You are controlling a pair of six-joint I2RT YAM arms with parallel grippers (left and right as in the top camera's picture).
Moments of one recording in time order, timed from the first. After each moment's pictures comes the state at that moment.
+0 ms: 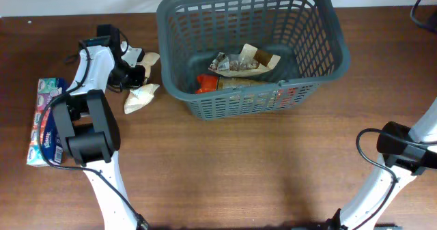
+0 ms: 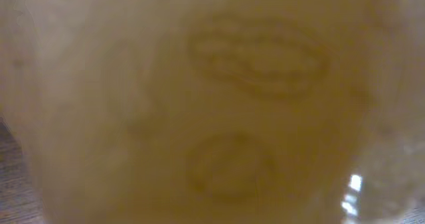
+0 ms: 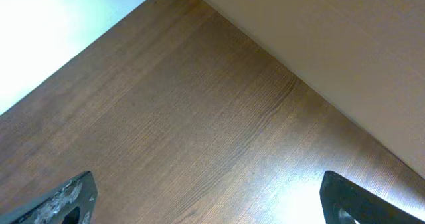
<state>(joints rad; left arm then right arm) 0.12 2.35 1.89 -1.03 0.18 0.26 -0.41 2.22 3.01 -1.69 0.34 0.30</state>
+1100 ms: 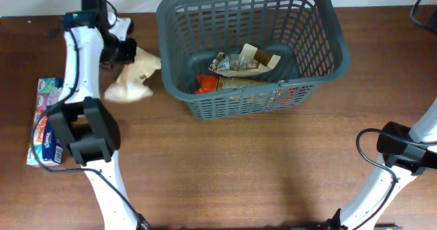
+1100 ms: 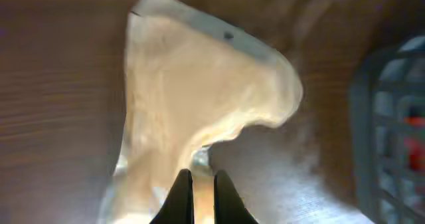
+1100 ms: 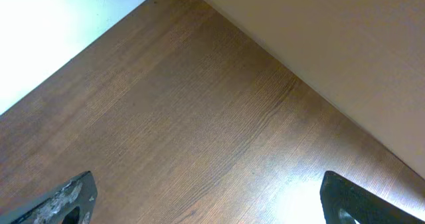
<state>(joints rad) 0.13 2.34 2.29 -1.26 0.20 0.18 -0.41 2.22 3.01 -1.69 0.34 0.30</state>
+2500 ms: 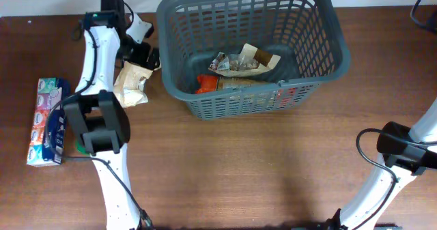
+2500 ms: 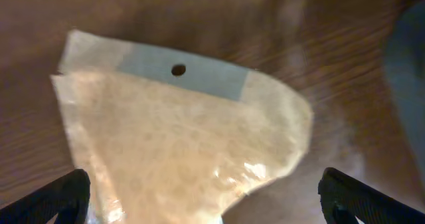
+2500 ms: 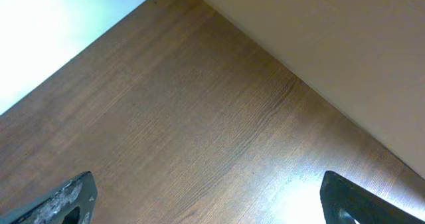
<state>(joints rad) 0.06 2.49 2.34 -1.22 0.17 0.43 -0.41 2.22 3.01 -1.69 0.34 0.30</state>
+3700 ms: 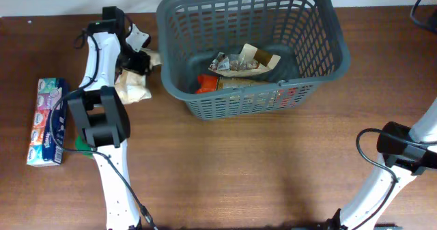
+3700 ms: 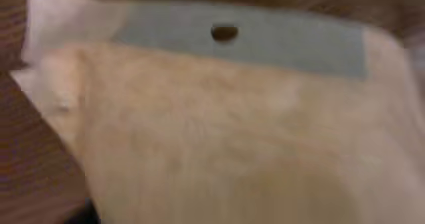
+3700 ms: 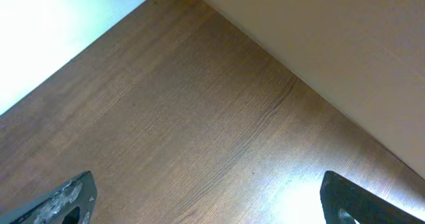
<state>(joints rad) 0.09 2.62 2.37 -1.16 0.12 0.48 -0.41 2.22 3.01 -1.69 0.34 0.30</state>
